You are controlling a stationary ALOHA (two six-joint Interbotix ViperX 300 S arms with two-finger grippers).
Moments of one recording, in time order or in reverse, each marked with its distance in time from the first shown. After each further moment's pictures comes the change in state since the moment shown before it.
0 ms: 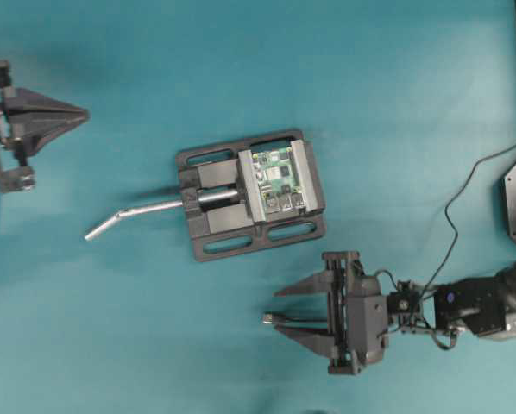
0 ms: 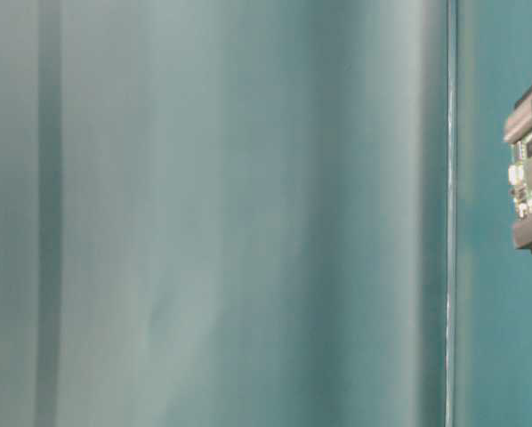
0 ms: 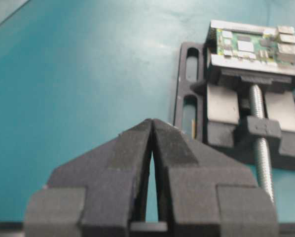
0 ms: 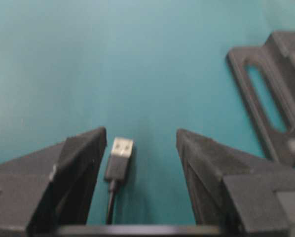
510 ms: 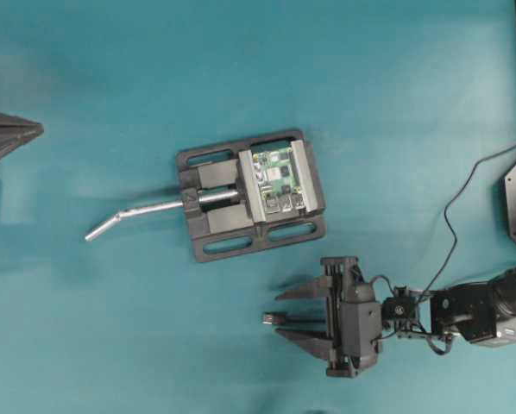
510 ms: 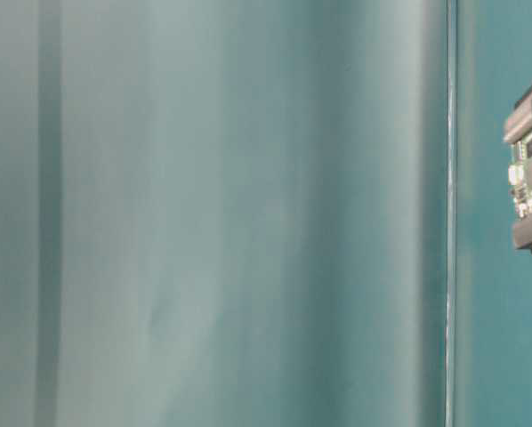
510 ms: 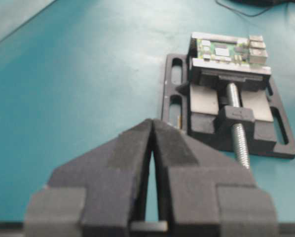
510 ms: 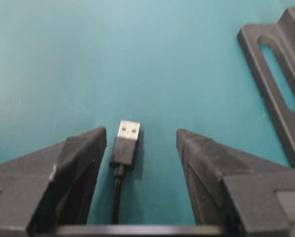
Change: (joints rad) left arm 0.000 -0.548 0.127 0.000 0.318 -0.002; right arm 0.011 0.044 -0.015 0.020 0.000 0.002
